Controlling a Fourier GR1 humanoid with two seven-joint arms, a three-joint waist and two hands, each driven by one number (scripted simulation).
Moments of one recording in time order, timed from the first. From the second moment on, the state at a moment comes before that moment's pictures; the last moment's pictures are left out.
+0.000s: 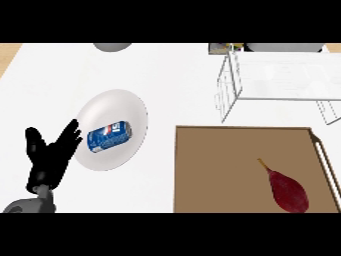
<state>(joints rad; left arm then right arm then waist) -0.04 0.17 0.06 -1.36 0.12 0.00 0.28 -1.02 -0.60 -0.26 -1.33 0.47 0.47 0.51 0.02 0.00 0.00</state>
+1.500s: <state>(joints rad) -0.06 0.18 0.10 -1.34 0.12 -0.02 0.29 -1.20 -0.60 -0.27 -0.75 0.59 0.19 0.14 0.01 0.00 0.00</state>
